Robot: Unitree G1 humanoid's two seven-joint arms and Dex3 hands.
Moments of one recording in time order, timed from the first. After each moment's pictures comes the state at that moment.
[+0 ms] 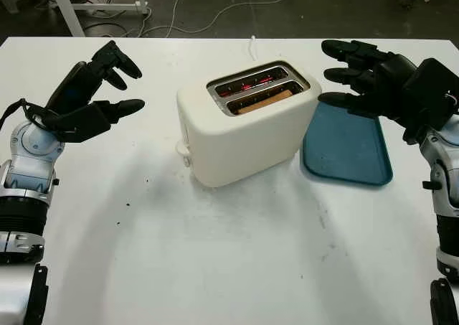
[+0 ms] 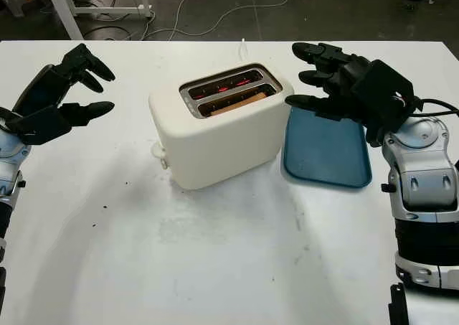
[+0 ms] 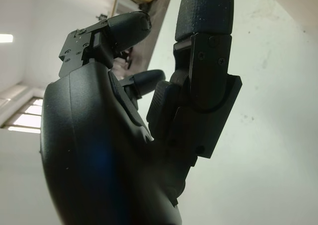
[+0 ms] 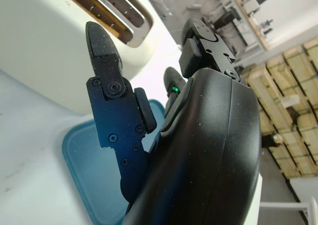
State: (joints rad) left arm -0.60 0.62 0.04 0.49 0.13 -0.40 -0.31; right arm -0.52 -0.58 -0.11 -0.08 0.11 0.47 0.50
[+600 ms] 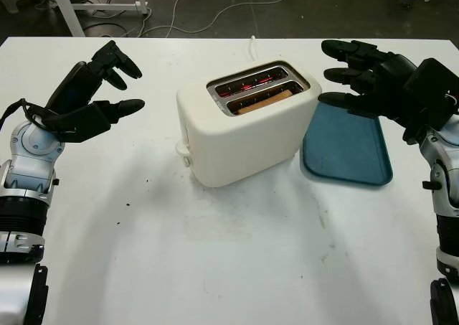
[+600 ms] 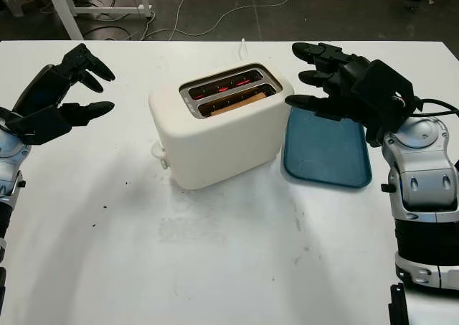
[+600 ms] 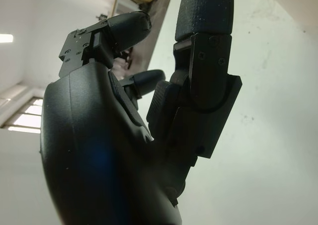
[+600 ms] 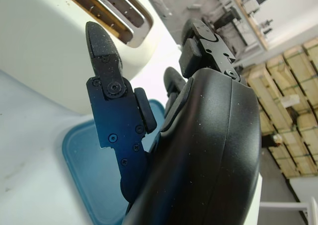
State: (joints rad) left arm -0.60 0.62 0.04 0.49 0.13 -0.40 -0.31; right arm -0.52 -0.58 -0.11 -0.08 0.11 0.47 0.49
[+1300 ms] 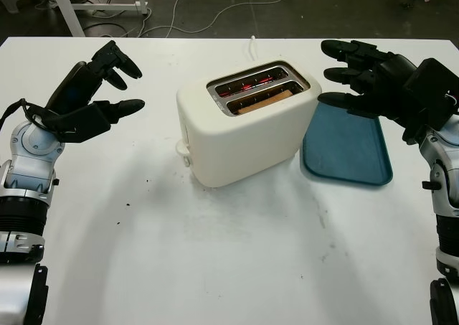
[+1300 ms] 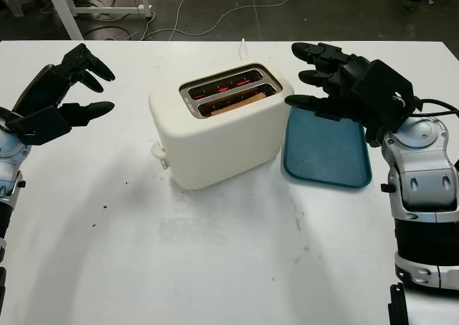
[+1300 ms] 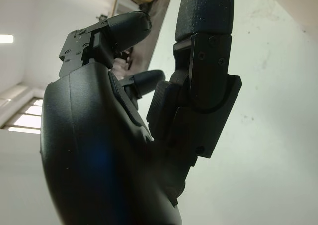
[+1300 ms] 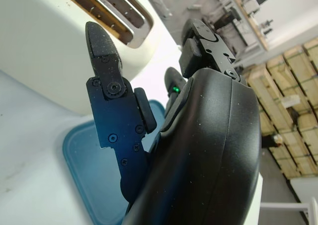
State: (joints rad) left arm -0.60 0.62 0.04 0.50 0.13 -0.41 -0.31; right arm -0.52 -0.58 -0.11 -0.08 0.11 0.47 0.50
